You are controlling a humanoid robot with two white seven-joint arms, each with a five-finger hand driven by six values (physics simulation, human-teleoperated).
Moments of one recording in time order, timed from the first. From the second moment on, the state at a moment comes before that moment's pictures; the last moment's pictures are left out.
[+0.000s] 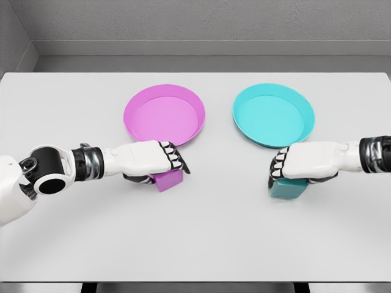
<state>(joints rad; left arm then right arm) -0.64 0.73 -0.93 -1.71 -0.51 -0.35 -0.45 -0.72 -1.04 0.89 -1.72 0.33 -0.61 0.61</state>
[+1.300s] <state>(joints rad) -0.85 0.52 -0.80 -1.28 -0.52 -0.47 -0.46 -0.69 -0.80 0.35 -1.14 0.31 -0.61 0.61</state>
